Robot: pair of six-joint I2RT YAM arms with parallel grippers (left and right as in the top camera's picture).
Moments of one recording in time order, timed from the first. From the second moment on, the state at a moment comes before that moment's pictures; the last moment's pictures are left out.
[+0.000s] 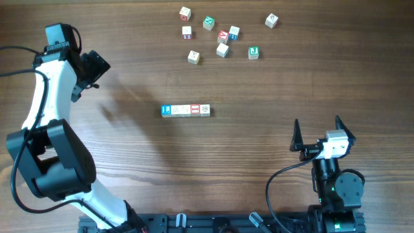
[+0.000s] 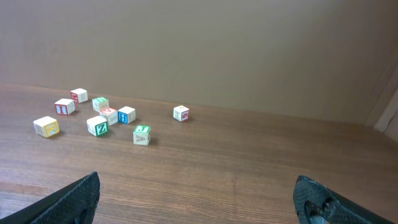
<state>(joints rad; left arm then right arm) 0.26 1.89 1.48 -0.80 -0.08 -0.54 0.04 0.02 0.01 0.00 -0.01 -0.11</state>
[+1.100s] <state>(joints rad) 0.26 0.85 1.06 -0.77 -0.08 -0.54 0.04 0.01 0.01 0.00 -0.01 -0.11</state>
